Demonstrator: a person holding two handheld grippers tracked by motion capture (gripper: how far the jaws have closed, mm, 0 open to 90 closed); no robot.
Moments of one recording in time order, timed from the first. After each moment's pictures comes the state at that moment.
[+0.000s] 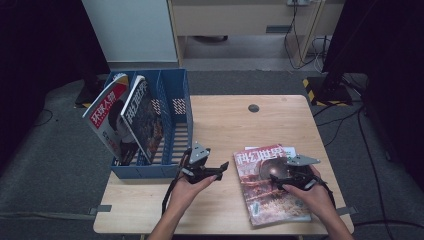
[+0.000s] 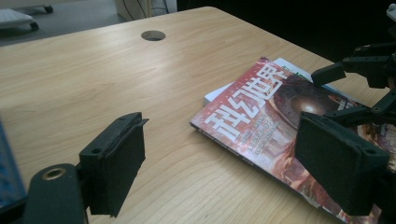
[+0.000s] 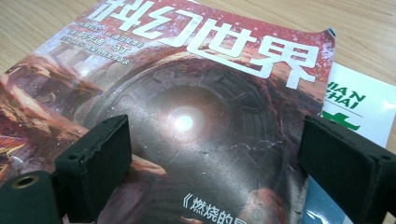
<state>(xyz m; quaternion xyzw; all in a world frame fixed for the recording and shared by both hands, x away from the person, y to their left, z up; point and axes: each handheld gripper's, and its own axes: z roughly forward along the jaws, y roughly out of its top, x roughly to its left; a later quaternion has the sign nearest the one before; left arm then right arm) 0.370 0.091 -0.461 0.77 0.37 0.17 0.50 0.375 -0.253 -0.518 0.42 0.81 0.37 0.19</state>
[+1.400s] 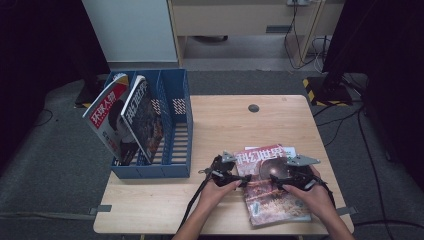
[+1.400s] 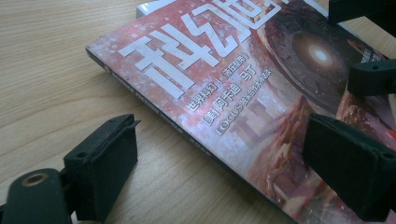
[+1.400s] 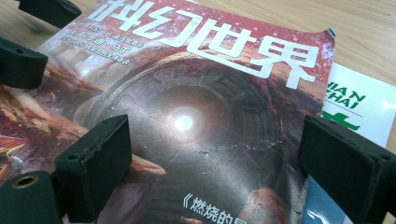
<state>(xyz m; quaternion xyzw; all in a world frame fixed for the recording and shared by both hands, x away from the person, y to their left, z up) 0.395 0.018 -0.534 0.80 0.41 0.05 0.44 0.375 -0.253 -0.519 0.42 0.81 0.37 0.19</state>
